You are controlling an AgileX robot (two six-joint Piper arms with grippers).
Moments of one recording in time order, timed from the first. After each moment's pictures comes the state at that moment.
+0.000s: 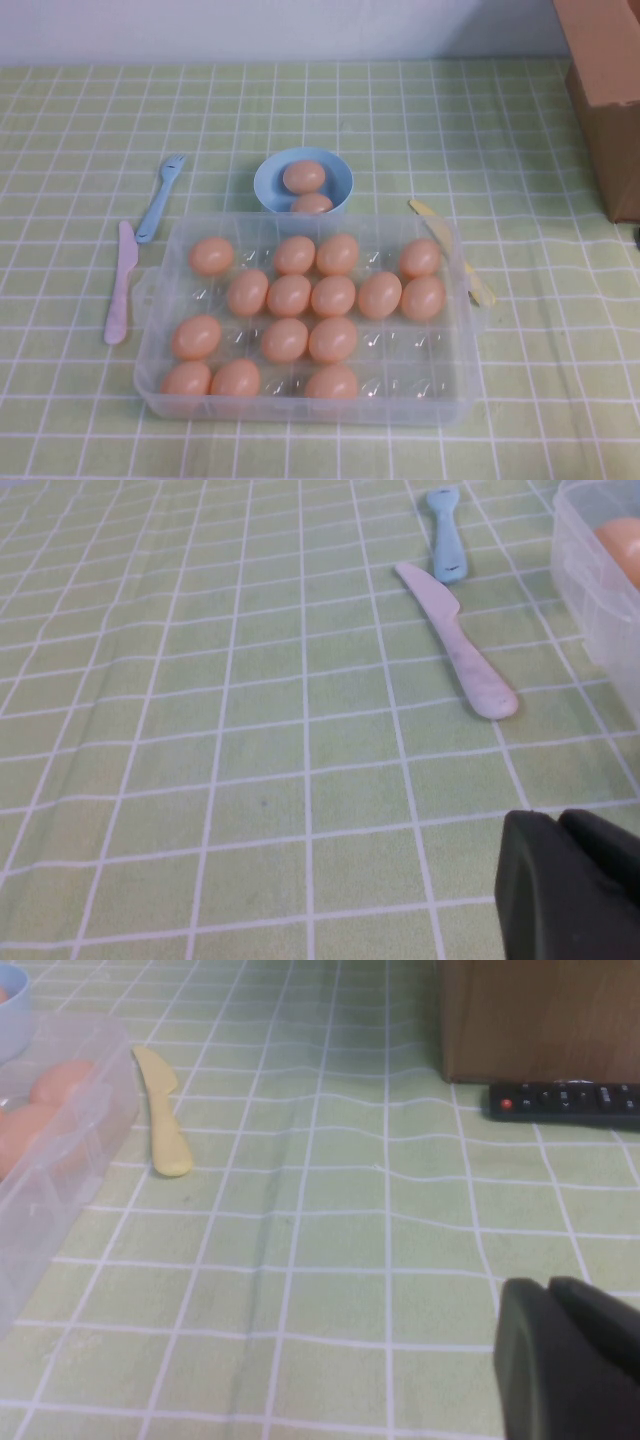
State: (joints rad) right arm 0.02 -0.01 0.03 0.24 0.37 -0.19; left arm -0.07 -0.01 0.03 0.07 0.37 0.04
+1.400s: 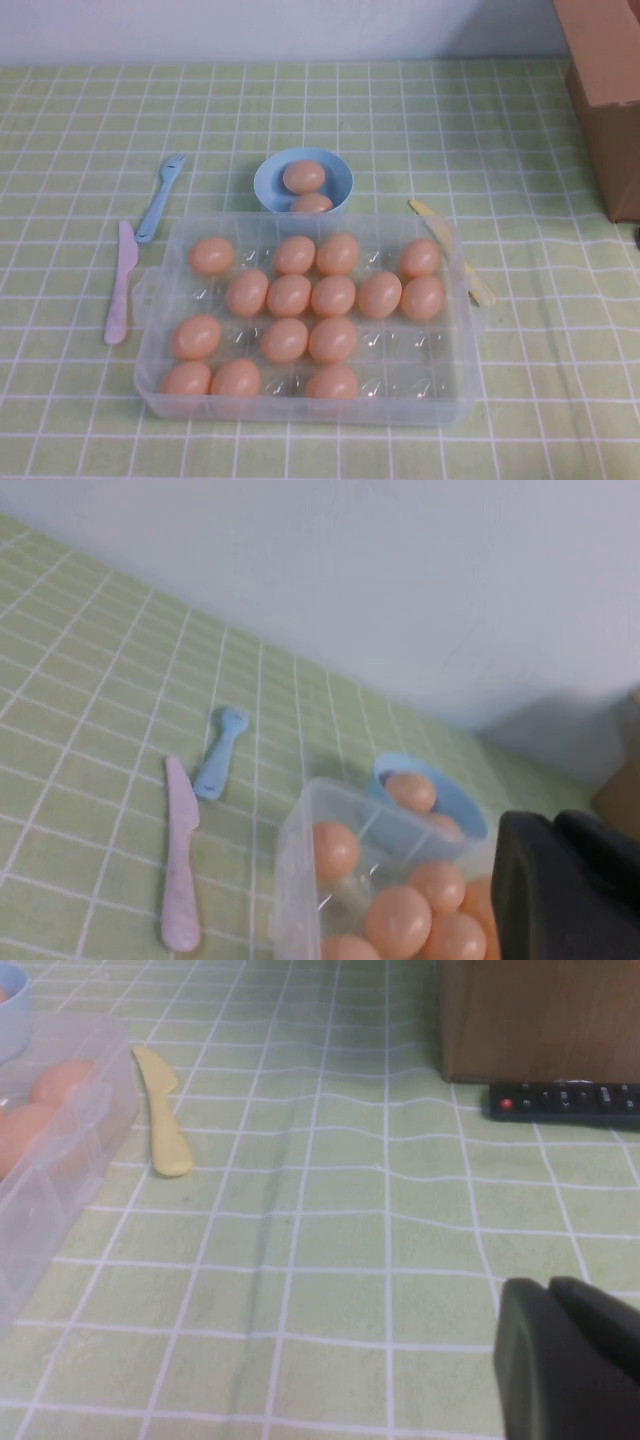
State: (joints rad) right arm 0.02 -0.01 0.03 0.24 0.37 -0.19; left arm -0.07 0.13 -0.20 -0.55 0.26 -0.01
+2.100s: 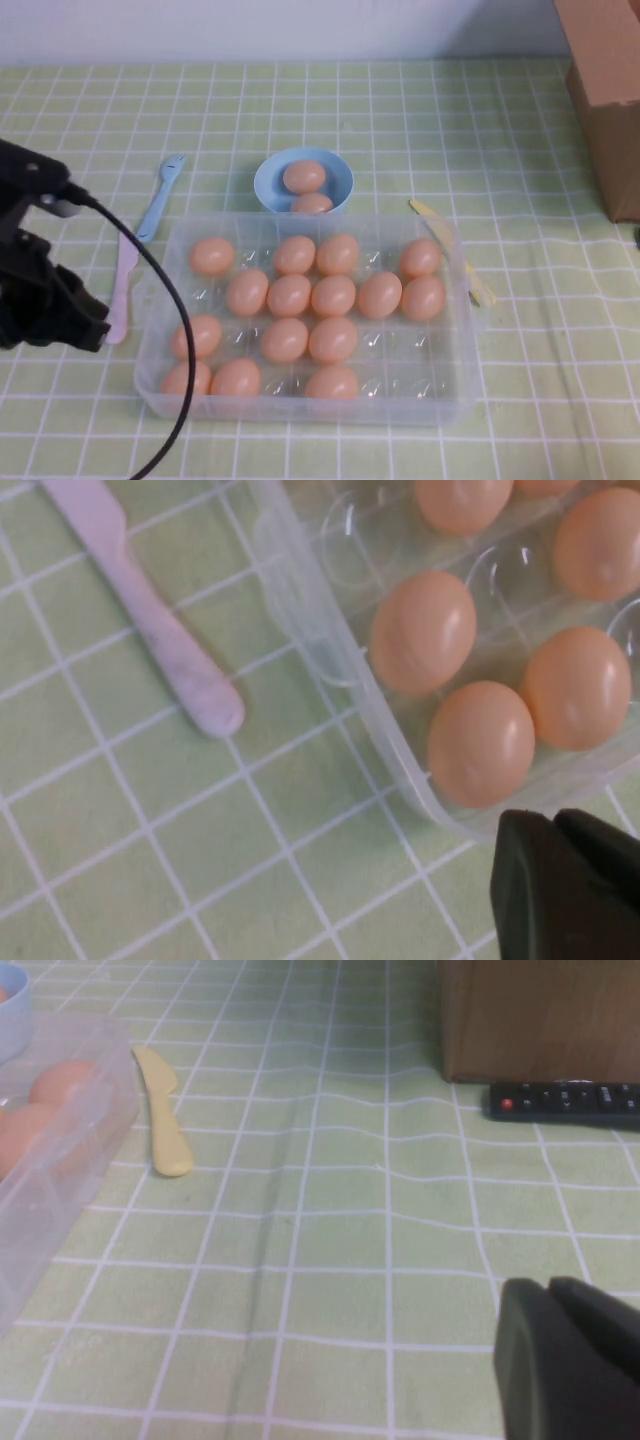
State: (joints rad) right arm 0.02 -0.01 0.03 0.24 0.37 -0.19; left arm -0.13 1.18 -0.94 -0.28 0.98 0.50
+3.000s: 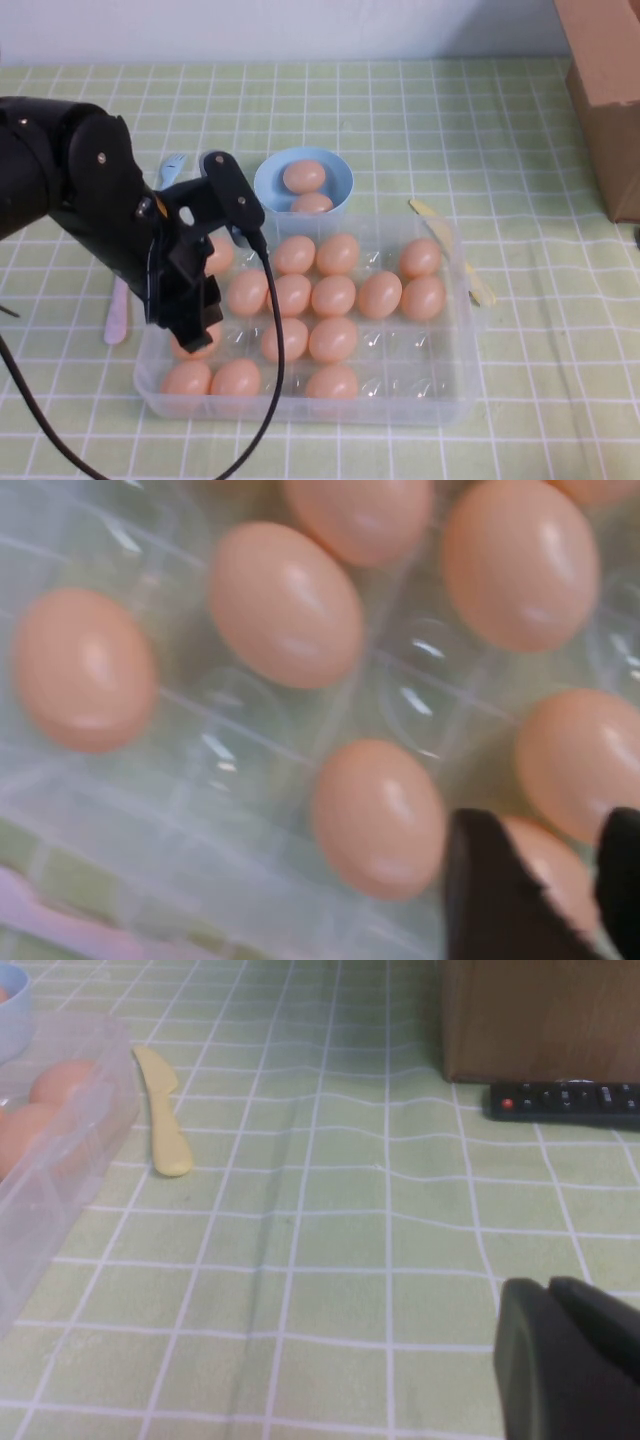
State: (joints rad) right arm 0.02 -0.01 0.03 0.24 0.37 -0.19; left arm -0.46 1.56 -1.17 -0.10 0.96 0.75
